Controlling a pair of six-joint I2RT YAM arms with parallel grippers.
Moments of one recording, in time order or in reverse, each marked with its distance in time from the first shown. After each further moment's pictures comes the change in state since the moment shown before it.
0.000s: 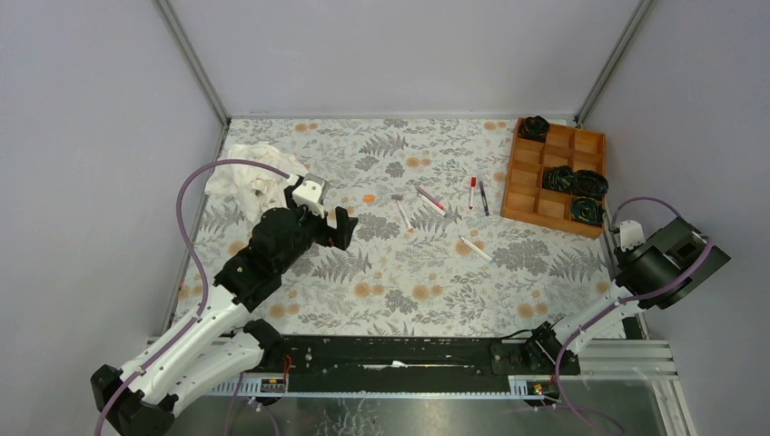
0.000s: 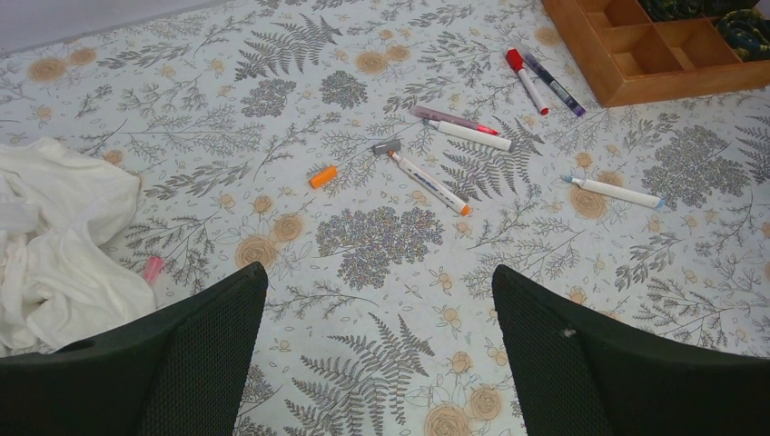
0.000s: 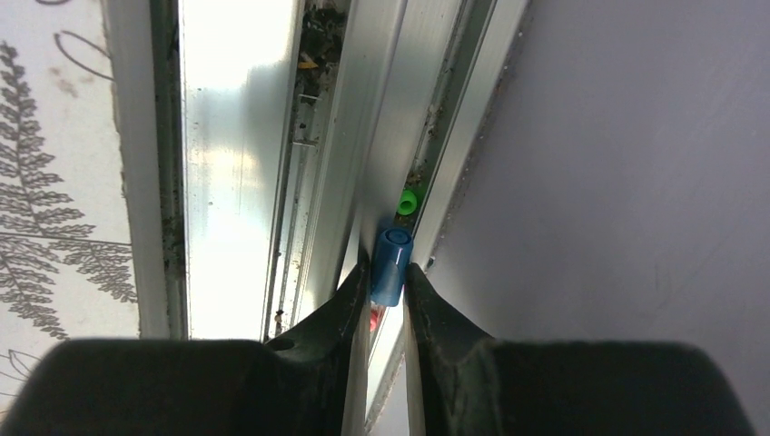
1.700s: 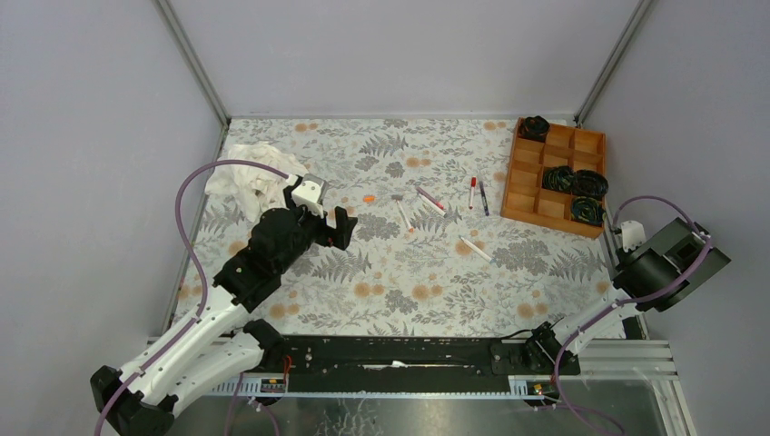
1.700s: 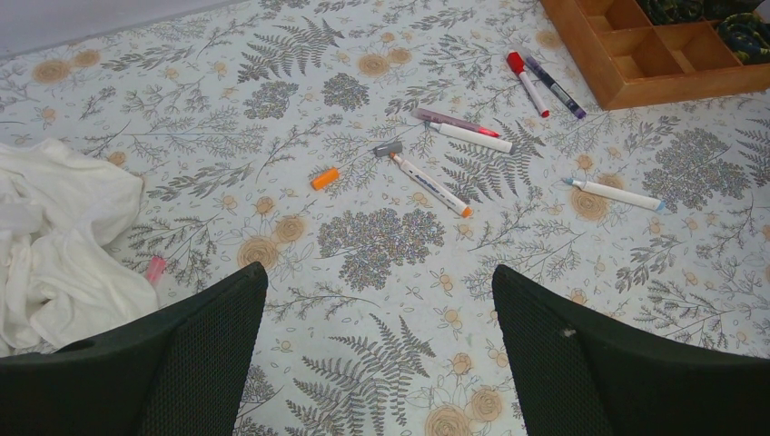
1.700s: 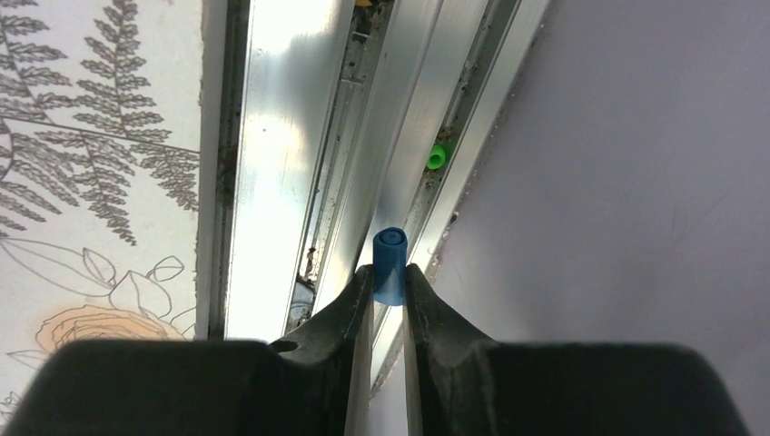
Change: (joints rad) left arm 0.000 -0.008 0.000 0.000 -0.004 0.001; right arm -0.003 -0.058 0.046 -0.158 -0.002 -0.035
